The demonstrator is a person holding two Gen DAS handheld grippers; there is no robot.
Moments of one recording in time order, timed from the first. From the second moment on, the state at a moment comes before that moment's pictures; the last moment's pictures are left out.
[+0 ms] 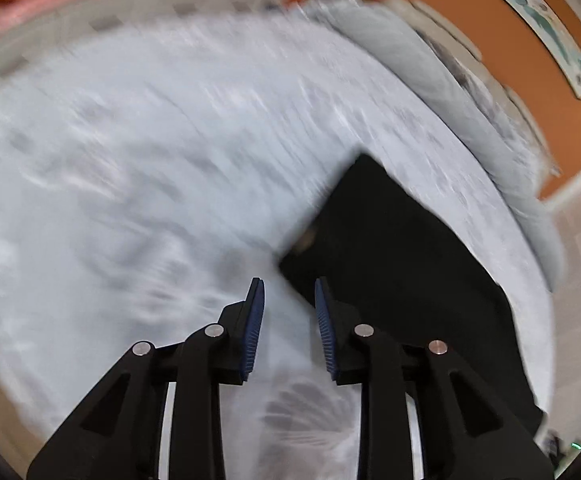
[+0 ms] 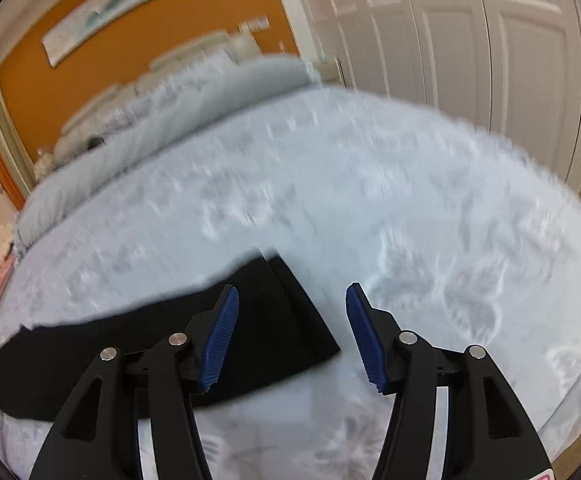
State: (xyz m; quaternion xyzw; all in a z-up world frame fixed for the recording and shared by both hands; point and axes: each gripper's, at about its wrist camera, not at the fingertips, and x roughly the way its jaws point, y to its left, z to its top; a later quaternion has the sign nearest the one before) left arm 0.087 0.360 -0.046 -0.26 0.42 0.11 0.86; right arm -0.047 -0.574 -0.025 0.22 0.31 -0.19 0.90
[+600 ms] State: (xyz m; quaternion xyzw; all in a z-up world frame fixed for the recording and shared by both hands) left arm 0.138 0.051 0.028 -0.01 0.38 -0.03 0.92; right arm 0.160 -0.297 -0.081 -0.05 0.48 0.15 0.86
